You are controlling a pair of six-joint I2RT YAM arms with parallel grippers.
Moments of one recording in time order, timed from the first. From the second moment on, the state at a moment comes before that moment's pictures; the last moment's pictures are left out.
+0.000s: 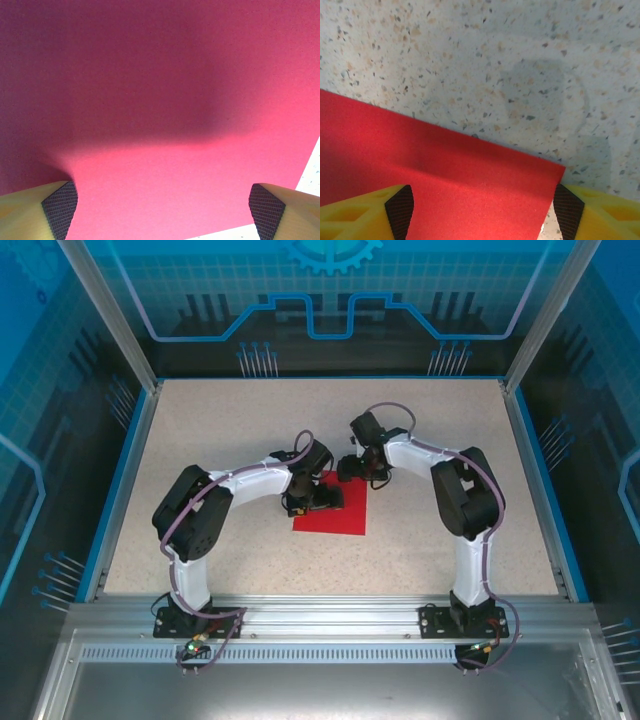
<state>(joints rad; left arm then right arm) -0.62 1.90 1.24 -0.63 0.20 -0.77 0.47 2.03 1.40 -0.61 -0.09 0.38</state>
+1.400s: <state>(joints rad) -0.64 1.79 1.15 -0.62 0.22 -0.77 0.51 1.87 1.18 -0.52 -0.36 0.40</state>
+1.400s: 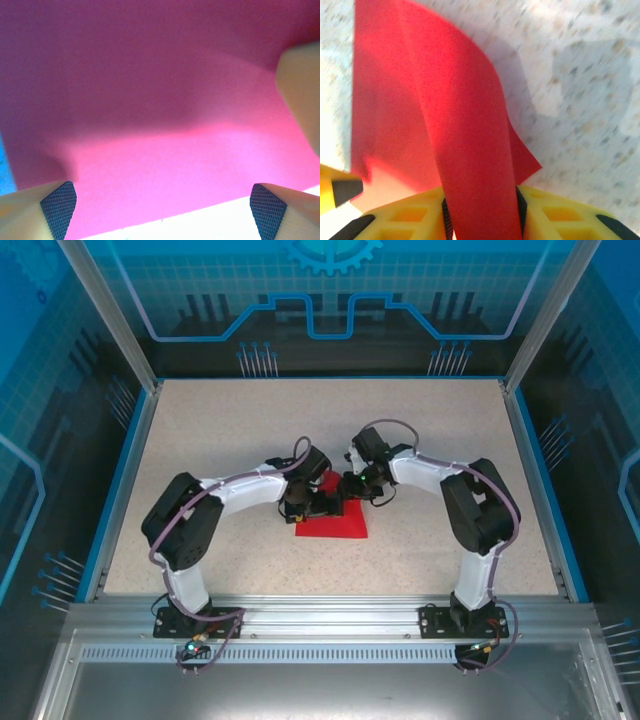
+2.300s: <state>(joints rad) -0.33 1.26 0.80 -0.37 0.50 -0.77 0.28 1.63 0.99 -0.42 -0.68 0.29</state>
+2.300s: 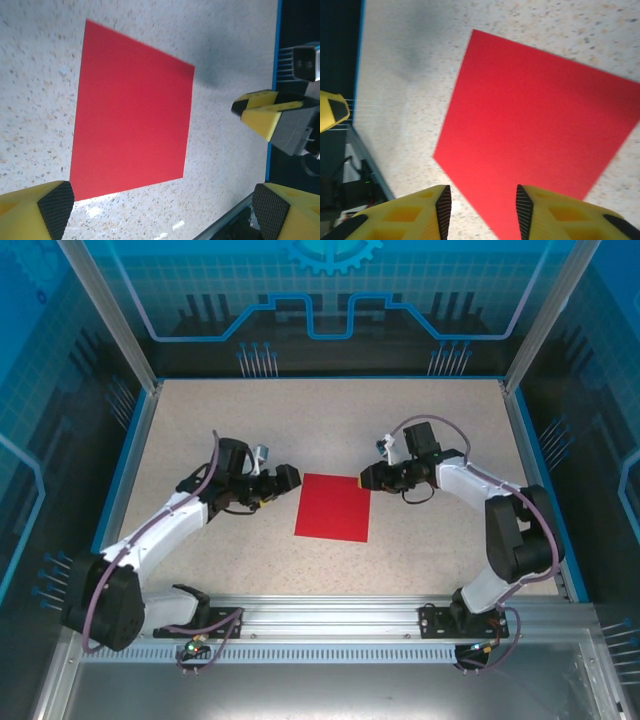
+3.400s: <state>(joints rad) -0.56 1.71 0.90 -0.29 0.47 -0.83 0.52 1.95 1.29 -0.64 -0.12 0.27</state>
